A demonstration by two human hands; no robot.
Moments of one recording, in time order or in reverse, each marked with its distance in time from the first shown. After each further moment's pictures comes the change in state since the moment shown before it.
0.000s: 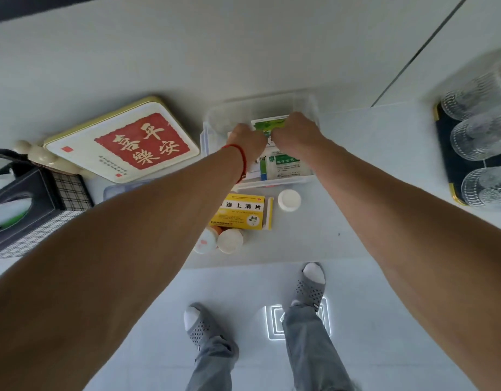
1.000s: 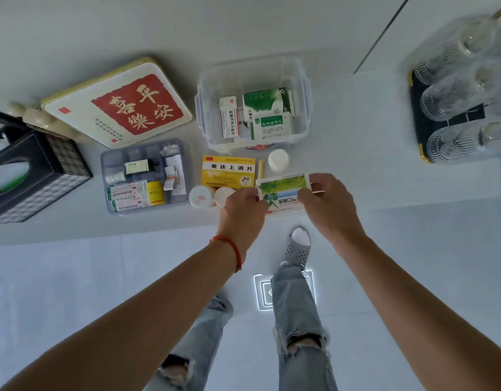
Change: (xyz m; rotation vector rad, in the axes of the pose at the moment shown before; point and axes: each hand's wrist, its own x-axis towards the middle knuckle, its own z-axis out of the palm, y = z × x) left_hand -0.182 -0.090 0.015 -0.391 -0.149 -0.164; right_hand -0.195 0.091 0.040 0.430 0.195 0.093
